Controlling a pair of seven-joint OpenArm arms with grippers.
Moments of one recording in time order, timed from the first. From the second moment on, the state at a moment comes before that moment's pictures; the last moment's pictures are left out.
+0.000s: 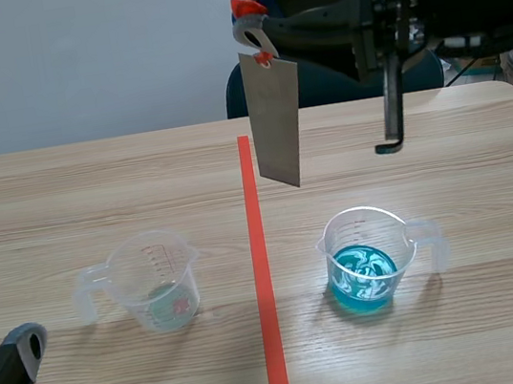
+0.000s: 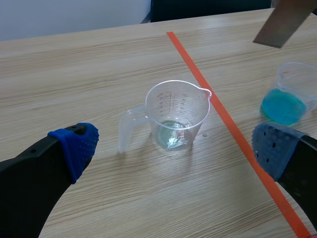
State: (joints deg) left arm 69.1 -35.6 -9.8 123.0 -26.5 -4.3 -21.3; right arm 13.6 41.1 -21.4 107.3 3.1 45.4 18.5
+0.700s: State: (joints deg) left arm 69.1 -35.6 -9.8 123.0 -26.5 -4.3 -21.3; right arm 23.4 27.6 -35.5 107.3 3.3 45.4 8.7
